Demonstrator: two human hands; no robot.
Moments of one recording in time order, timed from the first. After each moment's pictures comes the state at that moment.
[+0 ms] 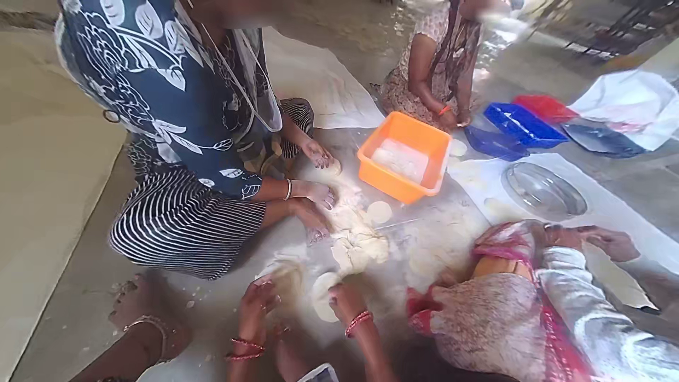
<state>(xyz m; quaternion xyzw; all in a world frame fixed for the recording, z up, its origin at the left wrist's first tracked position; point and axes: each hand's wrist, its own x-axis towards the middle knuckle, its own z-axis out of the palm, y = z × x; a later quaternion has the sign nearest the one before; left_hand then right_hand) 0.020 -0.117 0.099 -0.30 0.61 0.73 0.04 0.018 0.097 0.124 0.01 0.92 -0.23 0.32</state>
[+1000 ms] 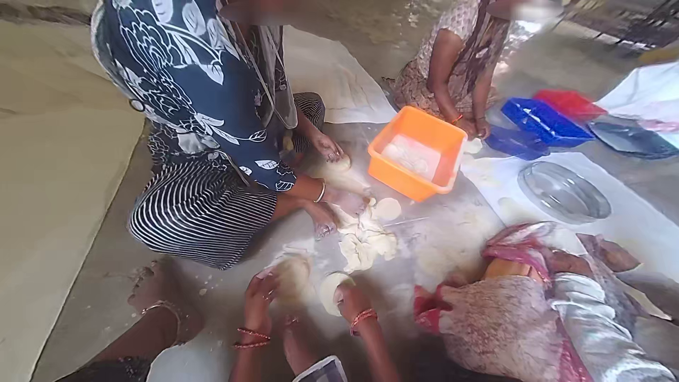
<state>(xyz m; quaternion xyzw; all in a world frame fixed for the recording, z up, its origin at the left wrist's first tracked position) 0.019 -0.126 0.092 -0.32 0.58 0.75 0.00 0.022 0.097 0.093 0.04 0.90 -0.24 0.36</state>
